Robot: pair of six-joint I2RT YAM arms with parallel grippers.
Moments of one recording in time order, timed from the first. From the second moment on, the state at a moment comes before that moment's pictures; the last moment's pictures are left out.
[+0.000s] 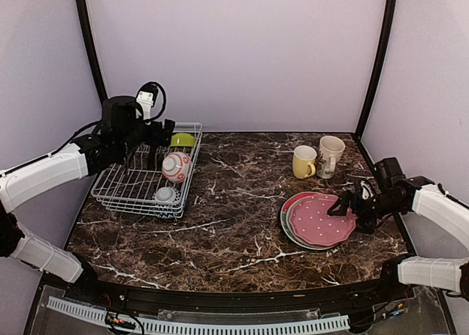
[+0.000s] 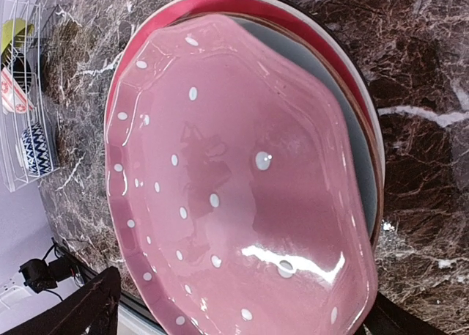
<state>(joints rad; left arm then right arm) -0.57 1.30 1.07 -0.06 -0.38 0.03 0.16 0.98 0.59 -0.73 -0.48 0.55</state>
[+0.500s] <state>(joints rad) -0.28 1.57 1.29 -0.30 -0.19 -0.11 0.16 0.92 0.69 -0.85 -0.33 0.53</state>
